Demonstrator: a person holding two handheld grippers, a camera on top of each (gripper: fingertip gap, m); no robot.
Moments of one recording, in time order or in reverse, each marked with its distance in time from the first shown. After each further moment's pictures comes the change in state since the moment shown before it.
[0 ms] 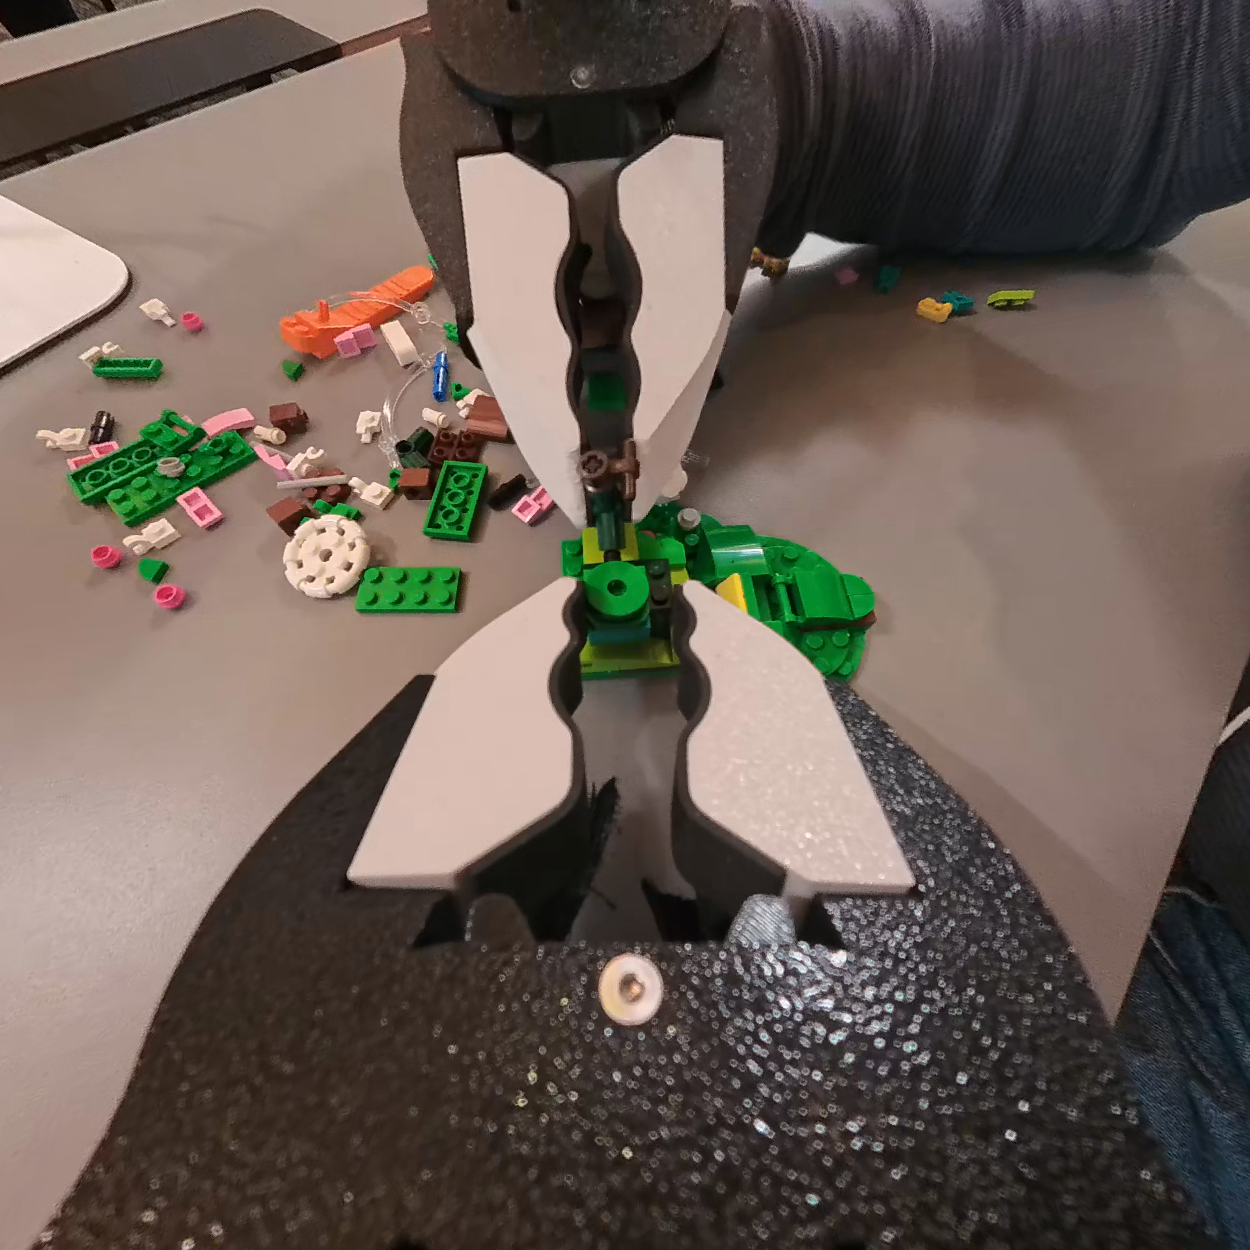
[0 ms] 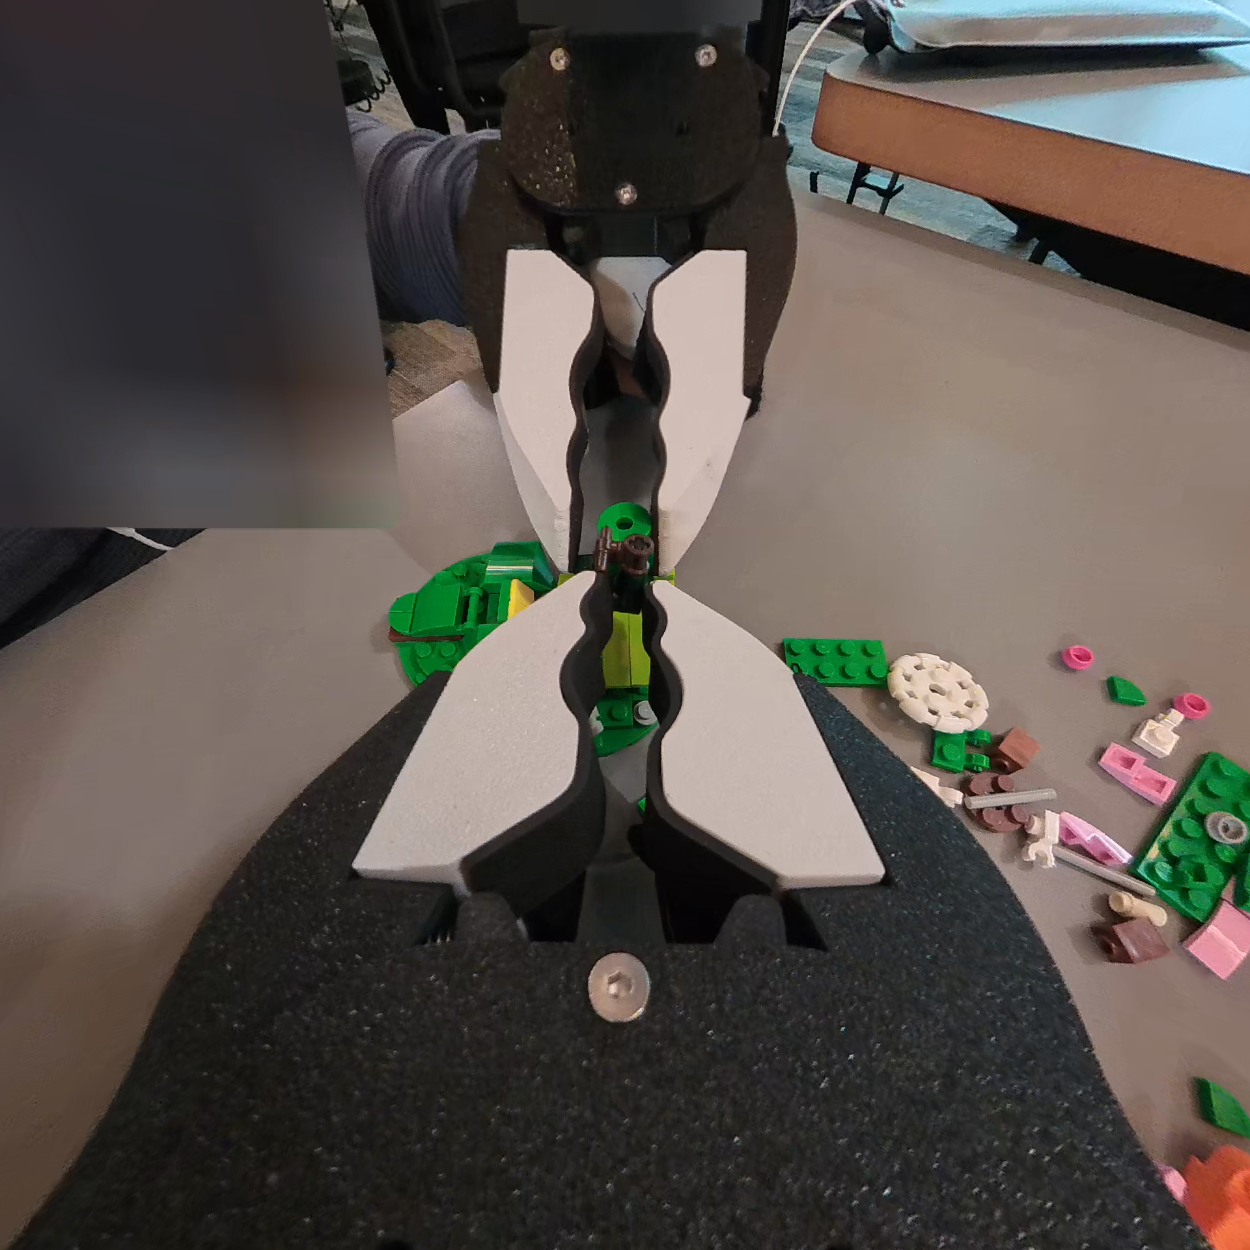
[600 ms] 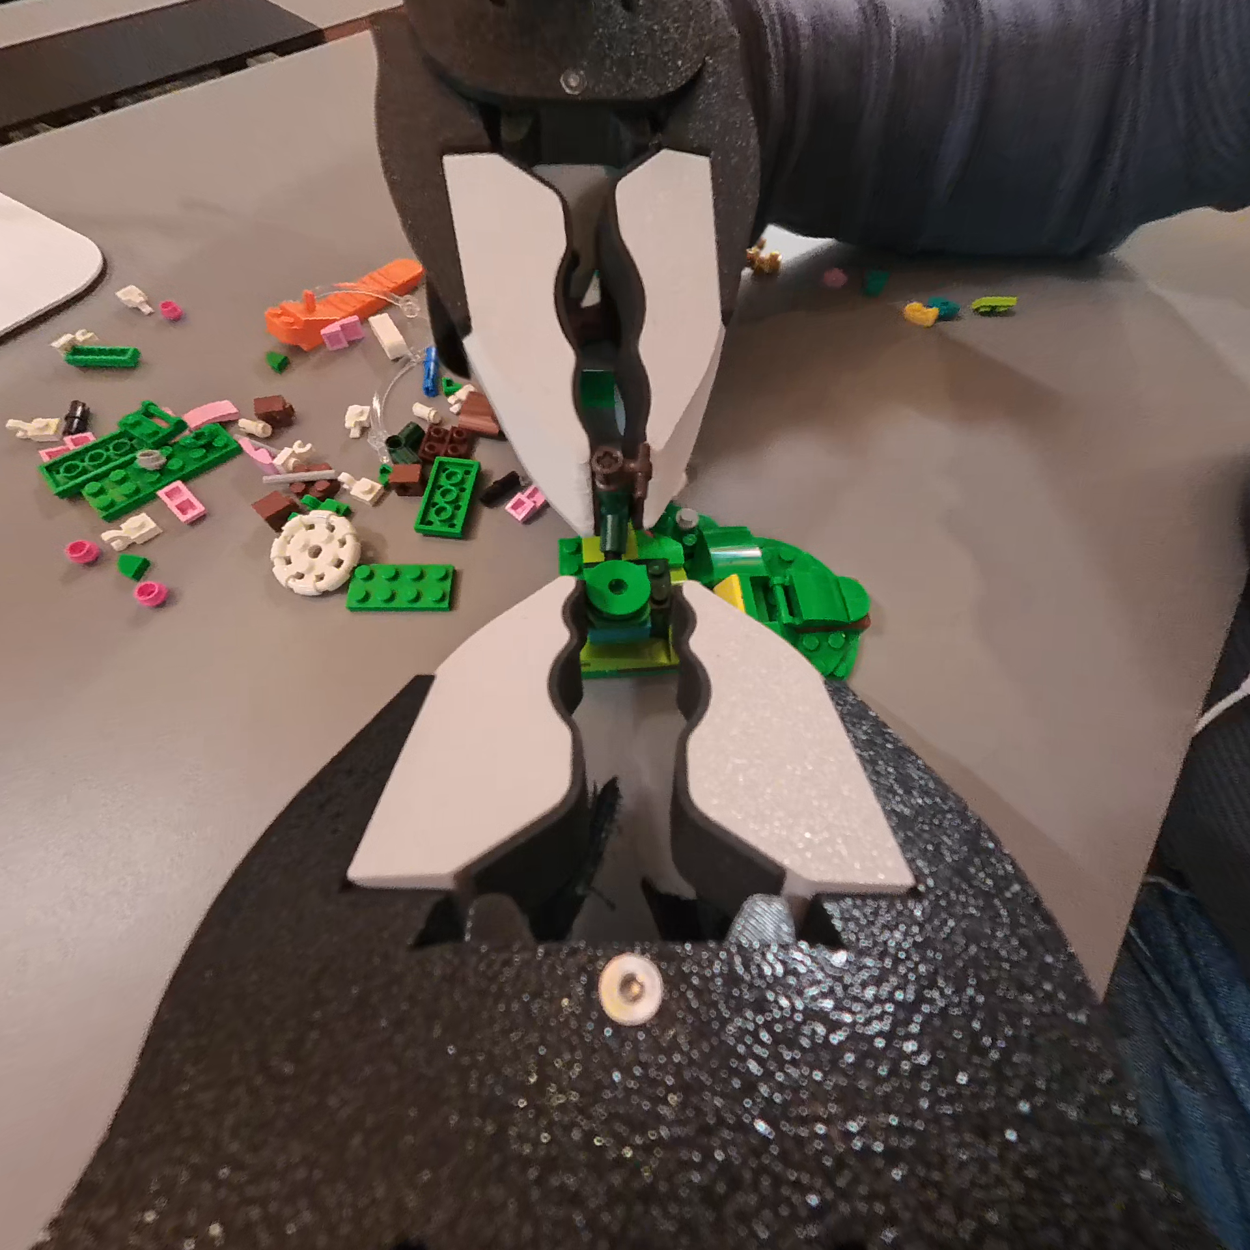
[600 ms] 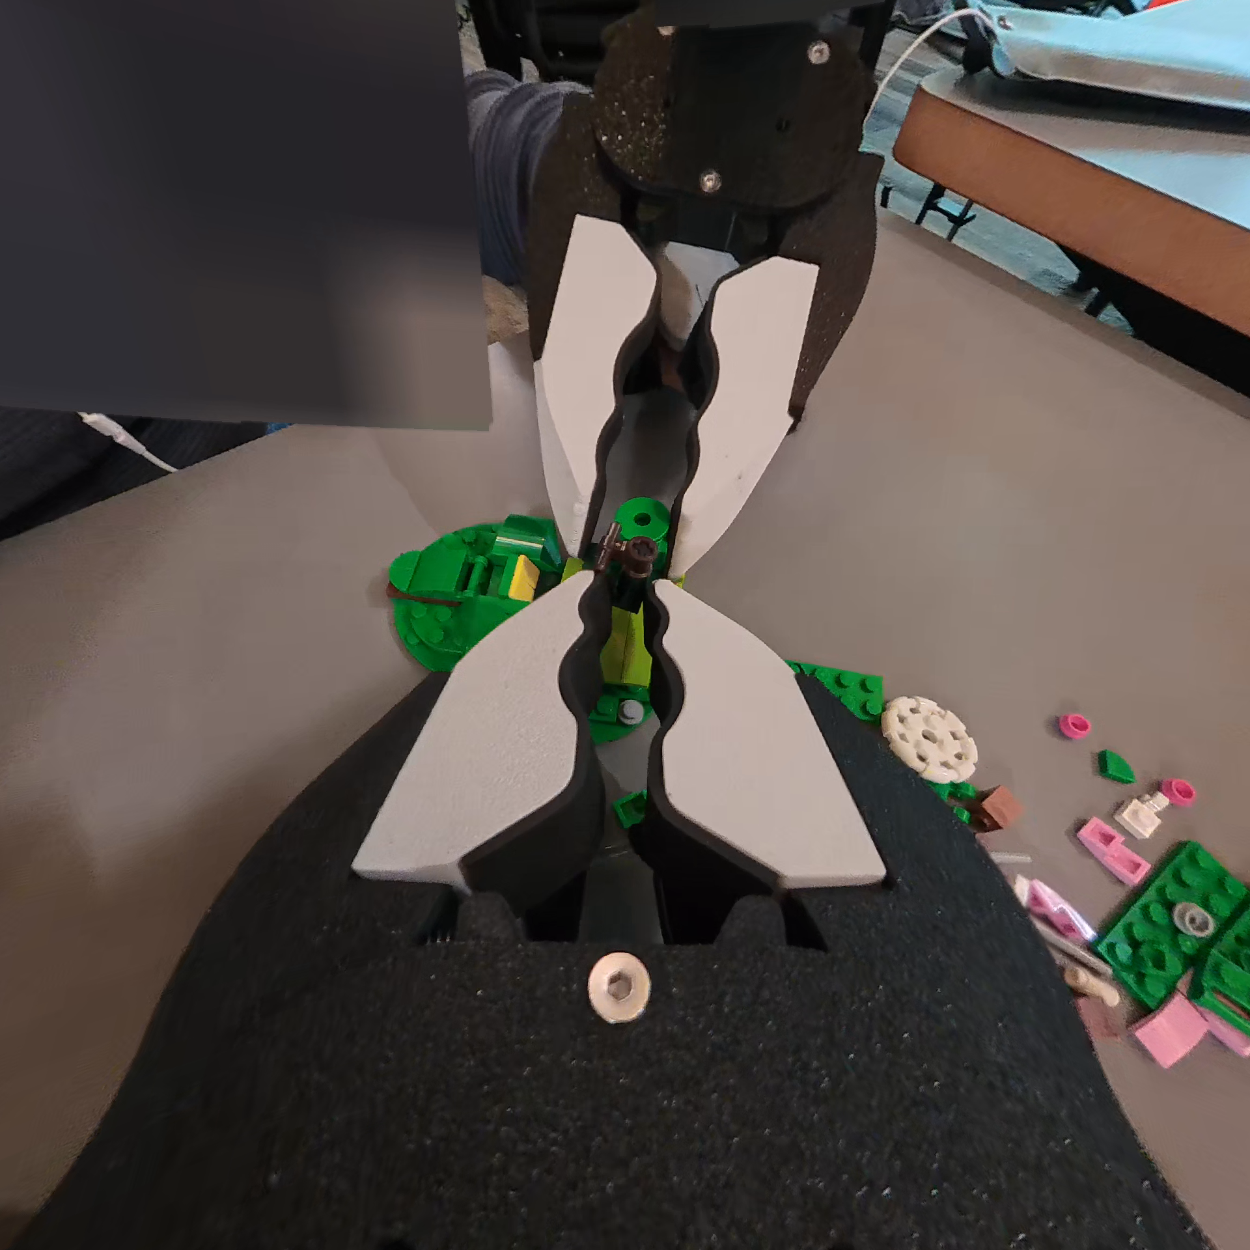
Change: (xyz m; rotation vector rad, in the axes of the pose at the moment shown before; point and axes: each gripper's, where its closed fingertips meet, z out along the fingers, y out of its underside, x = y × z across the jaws) left arm 0.001 0.000 0.000 -0.003 0.027 -0.020; right arm -0.002 0.003 0.002 -0.026 -0.081 -0.134
